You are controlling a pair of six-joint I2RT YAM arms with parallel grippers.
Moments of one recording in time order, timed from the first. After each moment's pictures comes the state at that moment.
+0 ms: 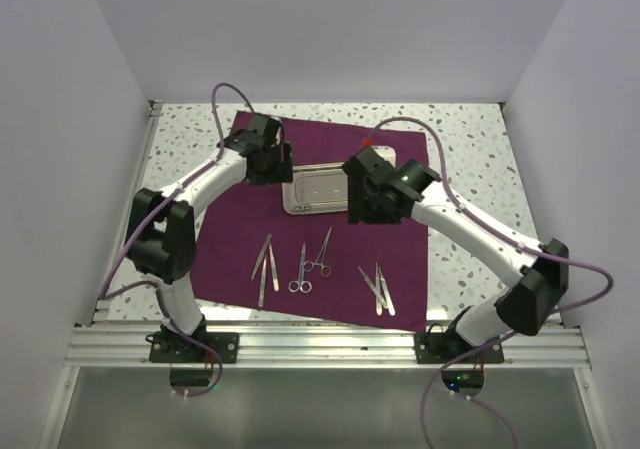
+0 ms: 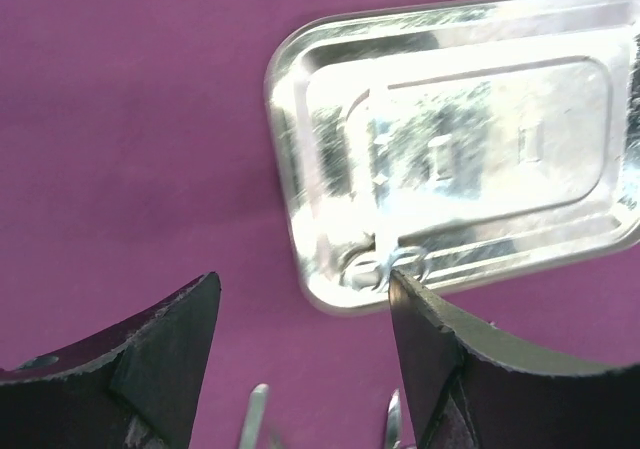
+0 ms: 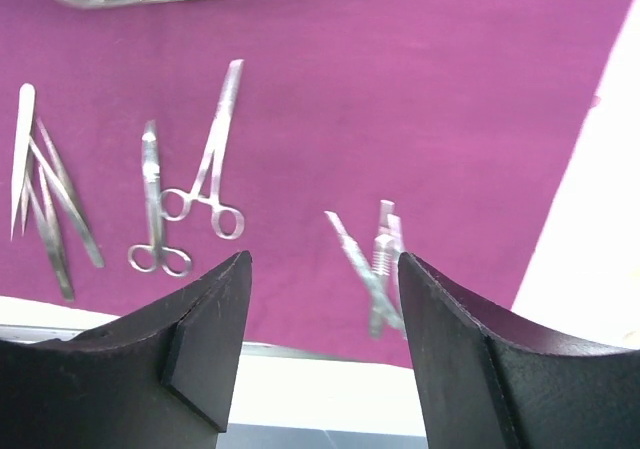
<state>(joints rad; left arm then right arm) -0.38 1.80 1.40 -0.59 -0.05 -0.41 0.80 1.54 1.46 -1.07 0.32 0.73</state>
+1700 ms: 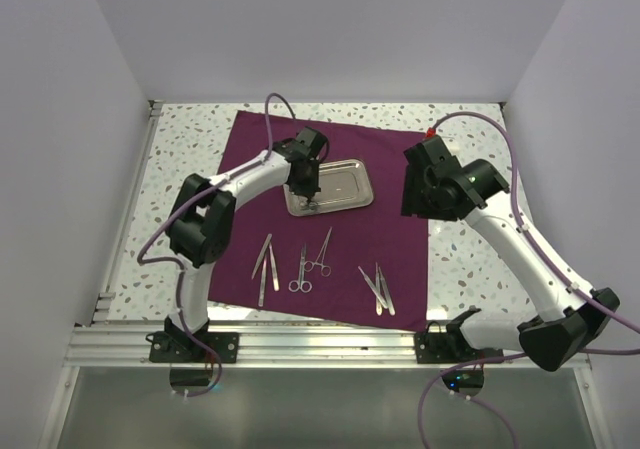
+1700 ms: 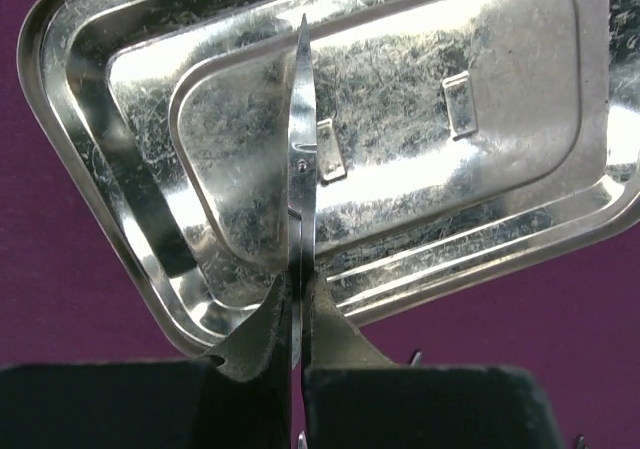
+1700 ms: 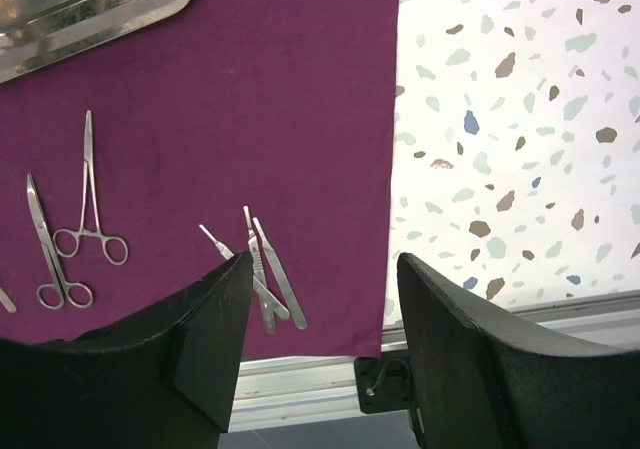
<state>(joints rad) -0.58 2.07 1.60 -0.63 -0.11 -0.51 0.54 1.27 1.41 -1.24 0.39 0.61</state>
